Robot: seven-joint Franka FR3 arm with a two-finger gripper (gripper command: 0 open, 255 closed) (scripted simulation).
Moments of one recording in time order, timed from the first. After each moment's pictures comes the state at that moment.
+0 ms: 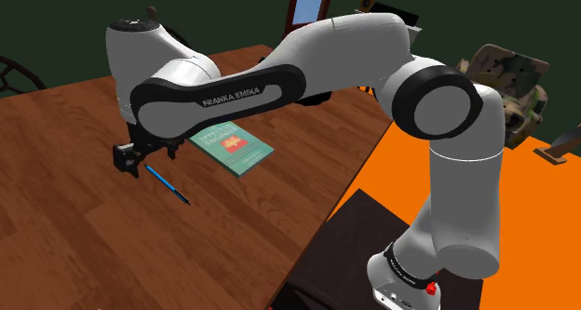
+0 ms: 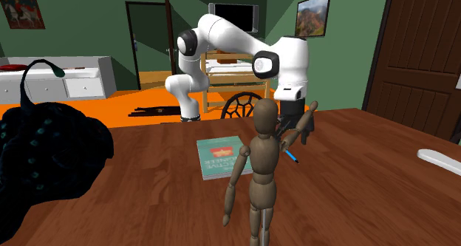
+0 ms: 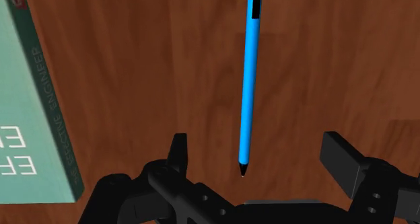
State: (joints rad) arm 0.29 0.54 0.37 -1.48 -0.23 2.07 0.56
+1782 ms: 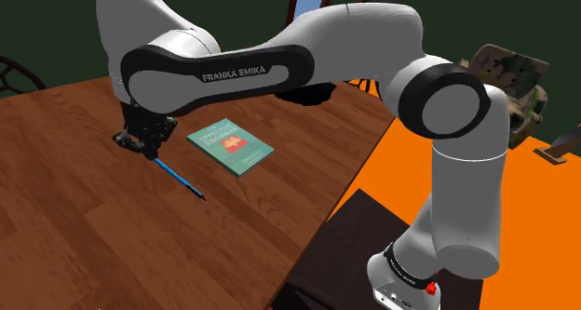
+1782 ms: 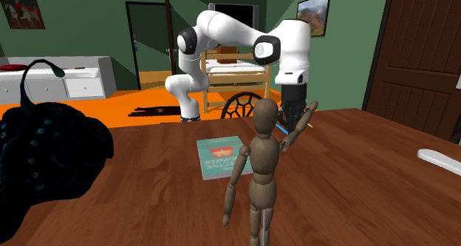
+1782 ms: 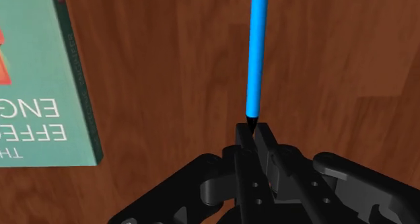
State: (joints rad) arm 0.29 0.52 0.37 -1.40 -0.22 1.98 0.55
